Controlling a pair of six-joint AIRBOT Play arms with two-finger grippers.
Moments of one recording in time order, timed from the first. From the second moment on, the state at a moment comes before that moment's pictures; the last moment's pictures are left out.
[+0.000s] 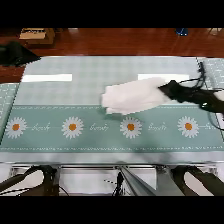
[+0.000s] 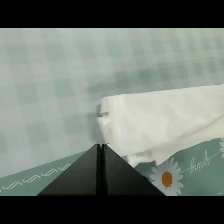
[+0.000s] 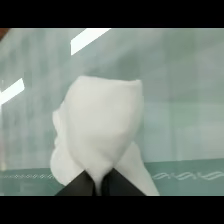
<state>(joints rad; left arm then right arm) 0.28 -1.24 1.46 0.77 -1.36 -1.21 -0.17 -1.01 0.76 -0.59 0.84 1.30</state>
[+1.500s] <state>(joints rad) 0.28 -1.50 1.46 0.69 -1.20 -1.10 -1.34 -0.76 1.00 -1.67 1.43 1.55</state>
